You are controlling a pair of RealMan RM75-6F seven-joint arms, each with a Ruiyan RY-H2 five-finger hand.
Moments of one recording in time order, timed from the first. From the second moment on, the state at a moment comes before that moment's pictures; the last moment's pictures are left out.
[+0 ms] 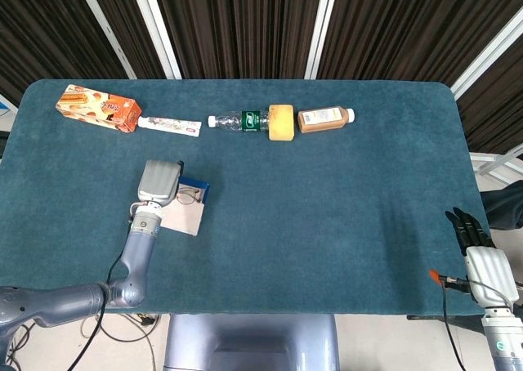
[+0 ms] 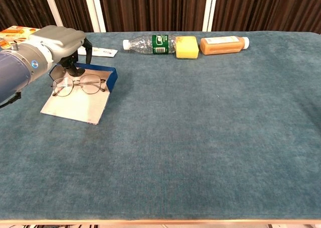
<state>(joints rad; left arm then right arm) -0.91 -1.68 -0.17 -1.29 0.74 1.15 0.75 0.09 -1.10 0.07 -1.65 -1.48 1.44 0.10</state>
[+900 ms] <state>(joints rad) -0.88 -1.69 -0.23 -1.21 0.69 1.12 0.78 0.08 -1.10 0.07 -1.65 -1.48 1.45 0.09</state>
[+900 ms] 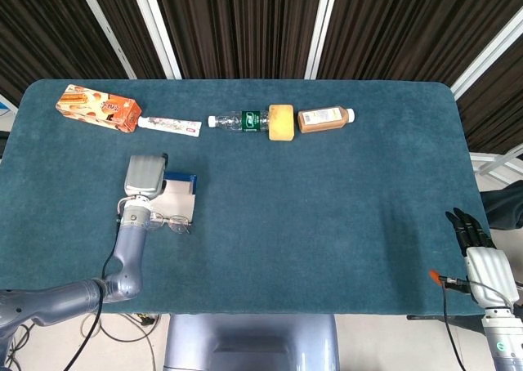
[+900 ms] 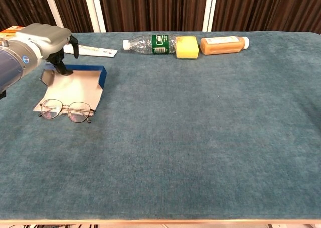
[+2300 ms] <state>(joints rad) -0.73 -1.47 -0.13 -1.70 0.68 1.18 0.75 0.08 -1.10 0.06 -1.65 -1.49 1.45 0.10</state>
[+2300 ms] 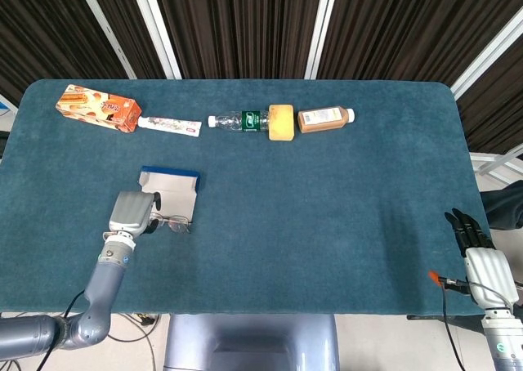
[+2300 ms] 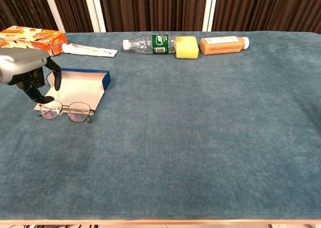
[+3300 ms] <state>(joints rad) -0.75 -1.58 -0.13 -1.59 0.64 1.16 0.77 0.08 -1.10 0.06 -1.65 -1.49 1.45 0.11</state>
